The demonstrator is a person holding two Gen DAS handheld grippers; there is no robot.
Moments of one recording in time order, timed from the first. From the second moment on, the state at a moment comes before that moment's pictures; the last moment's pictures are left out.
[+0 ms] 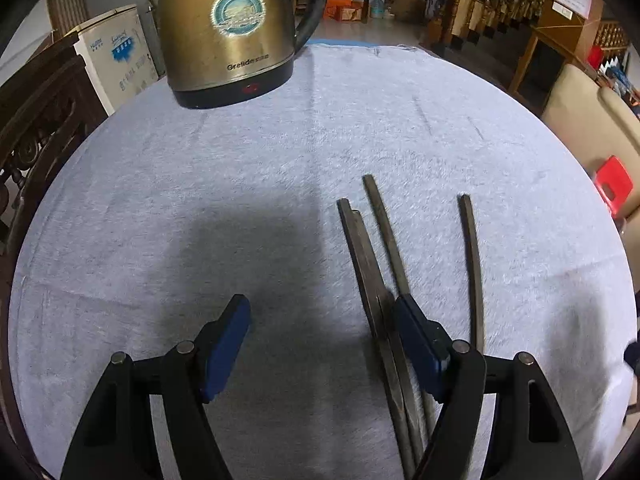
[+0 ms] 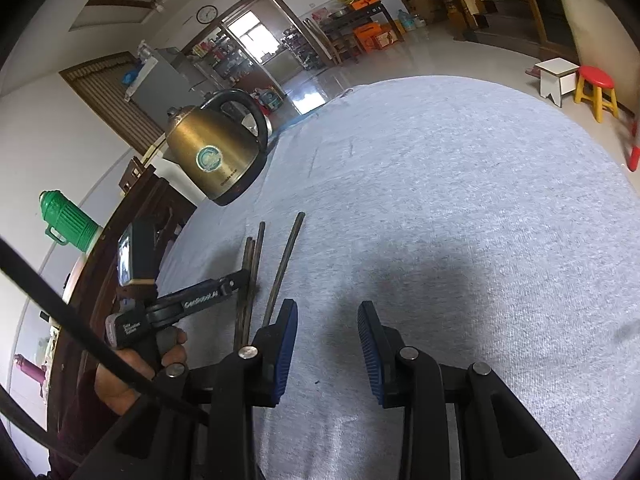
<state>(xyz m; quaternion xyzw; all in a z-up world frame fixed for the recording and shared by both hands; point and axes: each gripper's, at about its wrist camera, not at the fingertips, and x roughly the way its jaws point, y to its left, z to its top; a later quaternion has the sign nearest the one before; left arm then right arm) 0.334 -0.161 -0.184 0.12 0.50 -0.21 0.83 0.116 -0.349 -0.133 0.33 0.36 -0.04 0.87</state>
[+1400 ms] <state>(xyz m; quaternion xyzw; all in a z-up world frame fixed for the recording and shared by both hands) 0.409 -0.108 -0.175 0.00 0.58 -0.16 0.80 0.307 -0.317 -0.174 0.22 0.54 -0.04 0.81</state>
